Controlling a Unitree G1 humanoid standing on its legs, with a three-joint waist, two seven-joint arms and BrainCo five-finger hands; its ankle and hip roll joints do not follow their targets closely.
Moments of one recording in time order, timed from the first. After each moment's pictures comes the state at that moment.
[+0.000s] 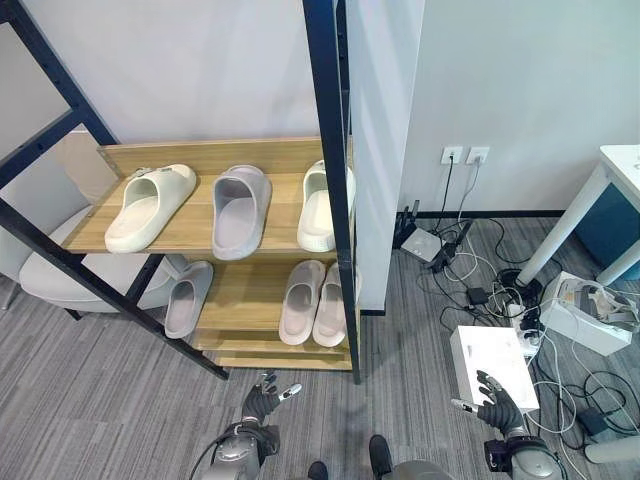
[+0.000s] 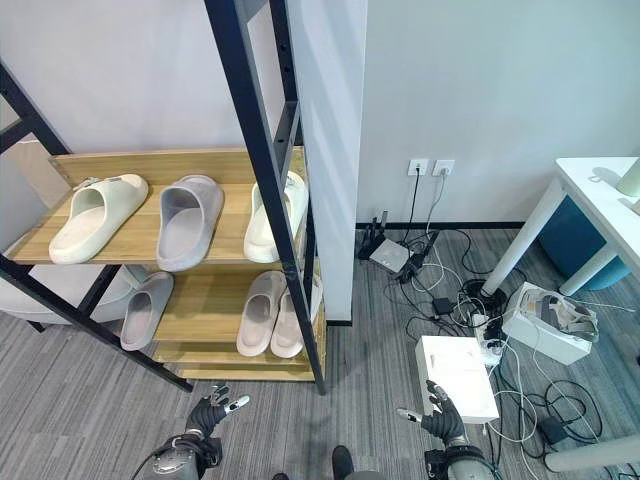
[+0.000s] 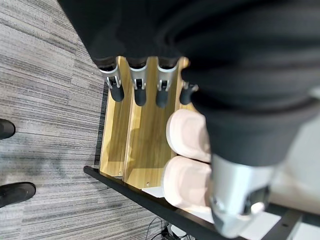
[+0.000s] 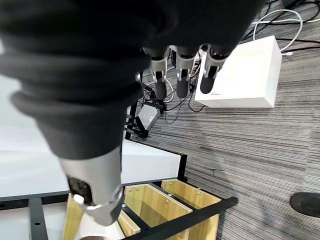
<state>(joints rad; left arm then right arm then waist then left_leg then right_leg) 0.04 0.19 -0.26 0.80 -0.41 -0.16 0.10 0.20 -0.37 0.14 0.57 0.20 -0.15 -0.12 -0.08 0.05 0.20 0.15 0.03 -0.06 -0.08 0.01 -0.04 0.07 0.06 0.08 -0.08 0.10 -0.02</state>
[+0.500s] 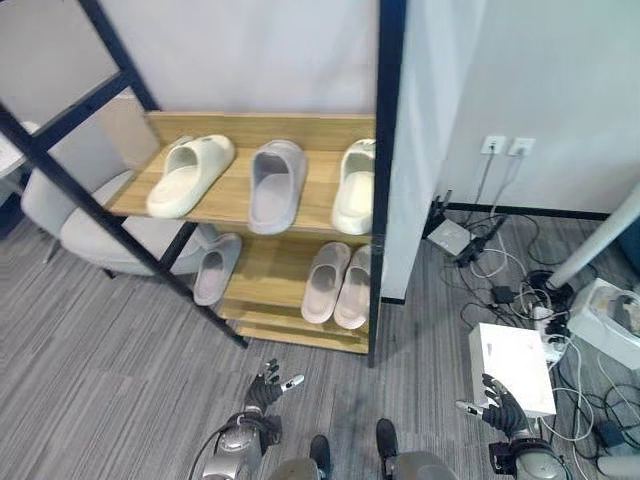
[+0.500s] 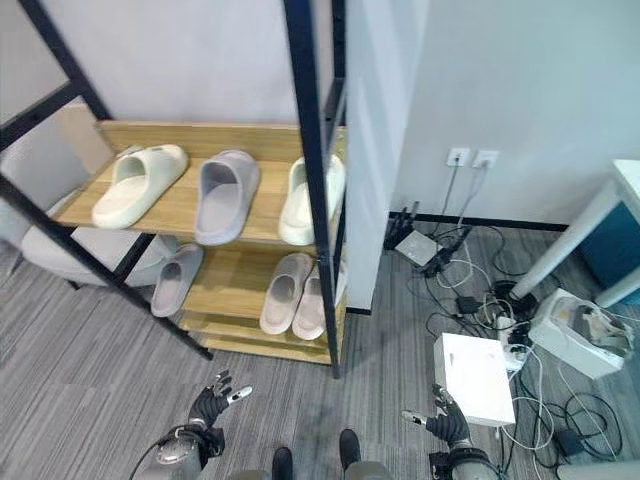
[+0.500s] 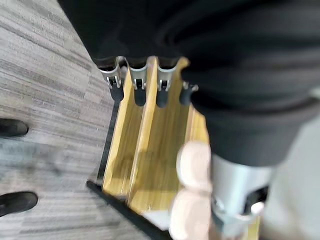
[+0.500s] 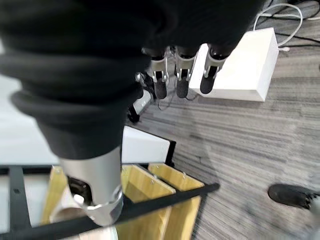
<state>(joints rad) -0.05 0.20 -0.27 0.80 -0.42 -0.16 0.12 0.18 -0.37 0.14 0.58 0.22 -0.15 -0.14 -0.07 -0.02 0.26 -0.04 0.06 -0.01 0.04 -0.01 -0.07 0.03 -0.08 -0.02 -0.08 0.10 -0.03</state>
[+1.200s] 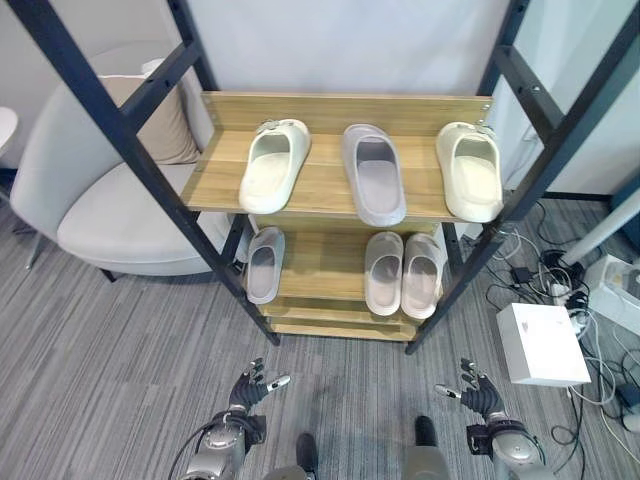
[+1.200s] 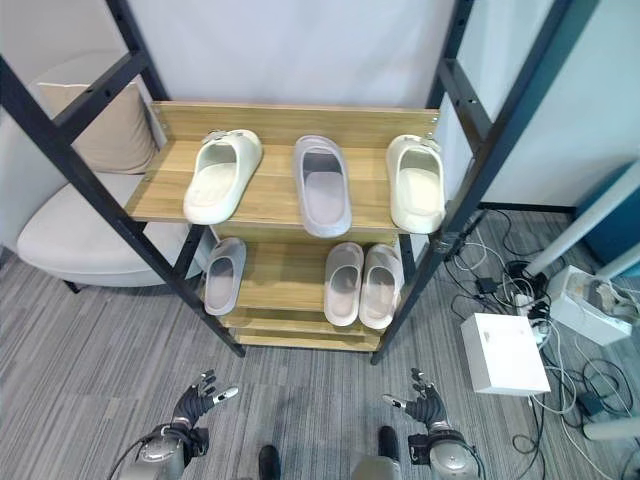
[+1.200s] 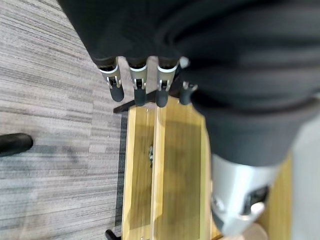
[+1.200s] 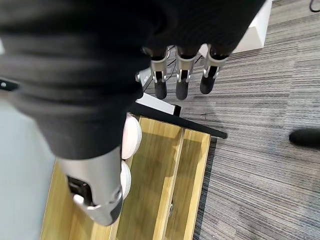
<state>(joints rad) 0.05 0.28 -0.30 0.80 -0.41 -0.17 0.11 0.11 -0.32 0.18 0.60 0.20 -0.13 -0.14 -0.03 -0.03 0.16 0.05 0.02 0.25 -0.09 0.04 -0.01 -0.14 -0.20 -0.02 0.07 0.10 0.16</state>
